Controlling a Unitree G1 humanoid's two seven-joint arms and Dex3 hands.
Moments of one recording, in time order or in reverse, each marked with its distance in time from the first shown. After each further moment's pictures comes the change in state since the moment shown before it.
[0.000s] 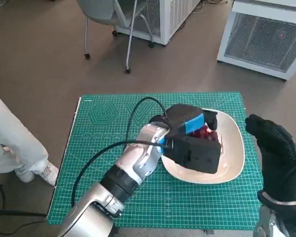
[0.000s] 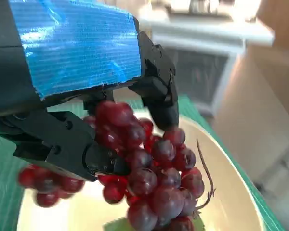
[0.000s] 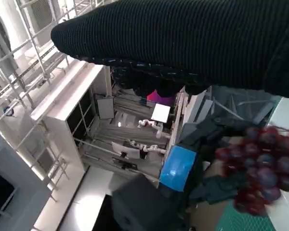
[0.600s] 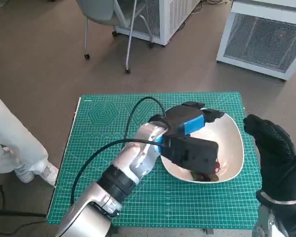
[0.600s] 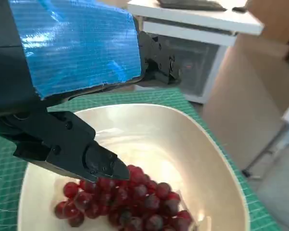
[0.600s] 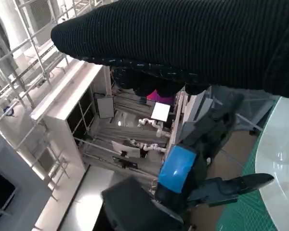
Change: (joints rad) left arm 0.018 0.039 0.045 -0.036 -0.085 -0.064 -0.044; right arm -0.001 0.002 0.010 0.003 0.002 0.006 0.000
